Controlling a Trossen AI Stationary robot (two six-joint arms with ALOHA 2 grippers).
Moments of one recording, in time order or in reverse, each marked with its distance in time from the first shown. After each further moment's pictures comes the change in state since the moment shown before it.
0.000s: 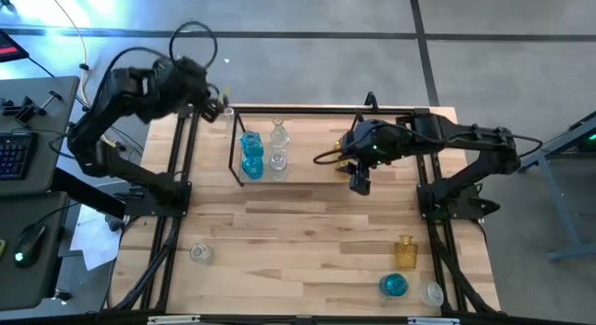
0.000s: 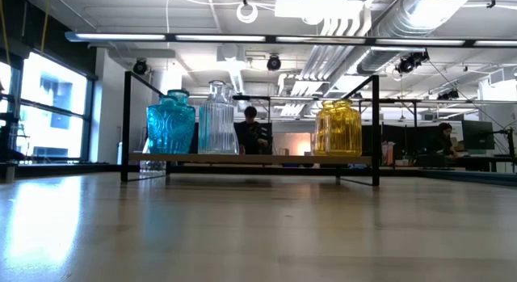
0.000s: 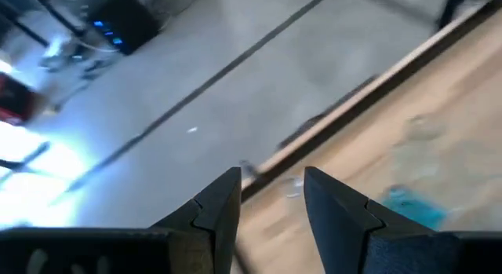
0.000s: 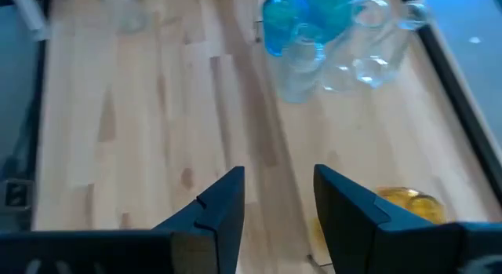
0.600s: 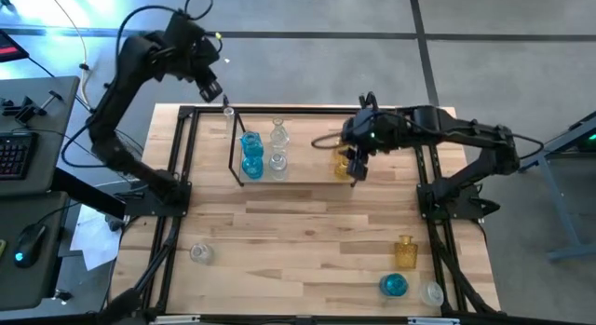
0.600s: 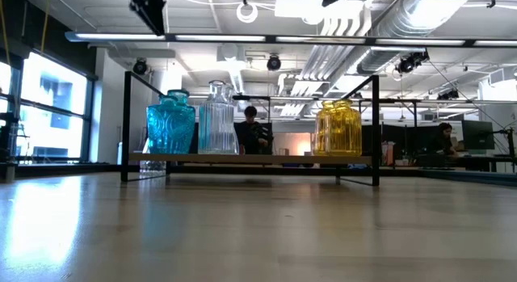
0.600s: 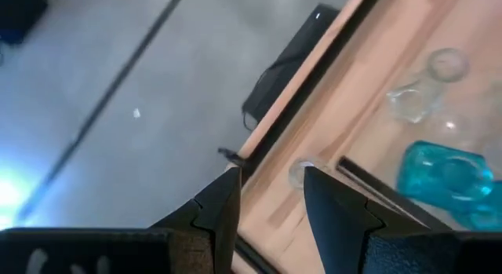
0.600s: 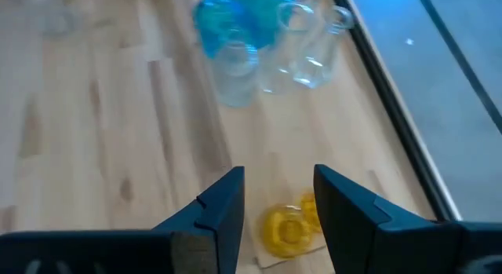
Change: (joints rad) left arm 0.565 0.144 0.000 0.136 0.604 0.651; right arm -0.086 0.000 0.000 -0.009 0.099 -0.066
